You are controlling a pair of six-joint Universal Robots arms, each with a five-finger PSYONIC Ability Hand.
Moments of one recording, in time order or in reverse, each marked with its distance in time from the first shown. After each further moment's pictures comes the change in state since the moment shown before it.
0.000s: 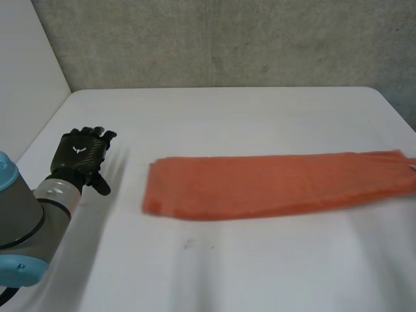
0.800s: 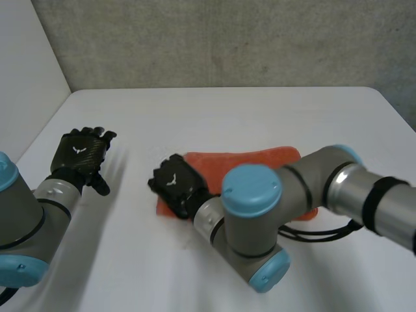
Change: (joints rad) left arm 0.000 0.000 -0.002 0.002 0.000 0.005; right arm 1.161 0.336 -0.414 0.001 -0.096 -0.028; left_hand 0.000 0.000 0.000 0.000 0.000; right_hand -0.261 -0.332 -0.328 -0.313 -0.268
